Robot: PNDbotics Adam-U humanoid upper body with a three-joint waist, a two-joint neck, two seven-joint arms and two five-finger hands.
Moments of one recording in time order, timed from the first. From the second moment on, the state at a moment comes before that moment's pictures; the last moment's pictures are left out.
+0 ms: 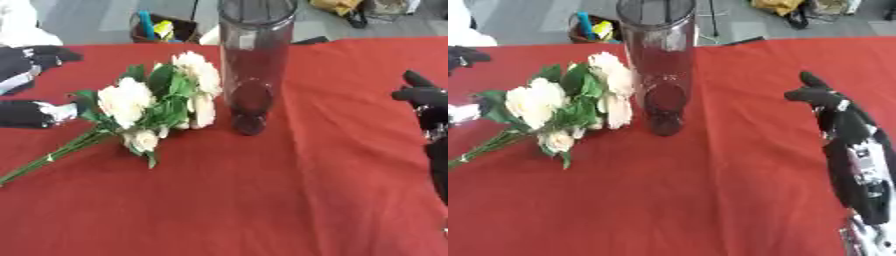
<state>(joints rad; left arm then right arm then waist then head) -0.63 0.82 -0.06 -1.64 -0.77 -0.07 -0.49 -0.28 -0.20 -0.01 -1.98 0.04 -0.36 0.13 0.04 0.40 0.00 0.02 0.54</state>
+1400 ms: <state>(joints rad) -0.60 0.77 -0.11 -1.46 -0.73 0.01 -0.57 -0.29 -0.19 0.00 -1.98 0.04 -0.35 0.15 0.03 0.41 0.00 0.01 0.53</state>
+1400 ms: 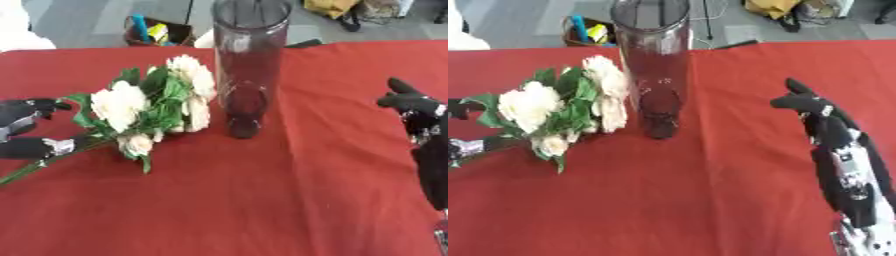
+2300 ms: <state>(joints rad) -0.59 0.75 -0.13 -1.45 -0.65 0.05 -0.60 -0.28 -0.19 0.00 -1.98 0.04 -0.34 0.17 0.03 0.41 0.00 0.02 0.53</state>
